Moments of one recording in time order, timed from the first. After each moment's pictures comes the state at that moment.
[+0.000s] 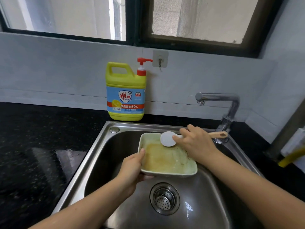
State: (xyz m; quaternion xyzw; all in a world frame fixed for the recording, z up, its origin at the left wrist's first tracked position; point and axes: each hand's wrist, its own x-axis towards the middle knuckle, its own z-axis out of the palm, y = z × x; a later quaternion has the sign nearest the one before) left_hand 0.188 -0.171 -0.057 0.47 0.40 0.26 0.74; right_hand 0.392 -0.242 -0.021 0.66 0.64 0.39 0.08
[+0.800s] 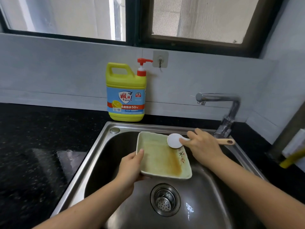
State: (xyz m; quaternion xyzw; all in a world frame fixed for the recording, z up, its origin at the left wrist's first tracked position) left_hand 0.188 -0.172 -0.055 0.50 0.41 0.30 0.70; right_hand 0.395 -0.256 -0.020 0.73 0.62 0.28 0.09
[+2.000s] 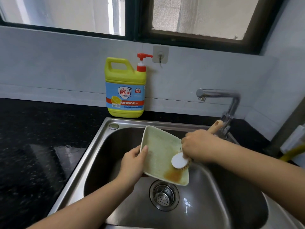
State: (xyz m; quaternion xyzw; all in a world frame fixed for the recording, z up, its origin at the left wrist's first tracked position) left_hand 0.188 -0.176 -0.060 0.59 0.38 0.32 0.64; right_hand 0.357 -0.253 0.023 0.64 0.67 0.11 0.35
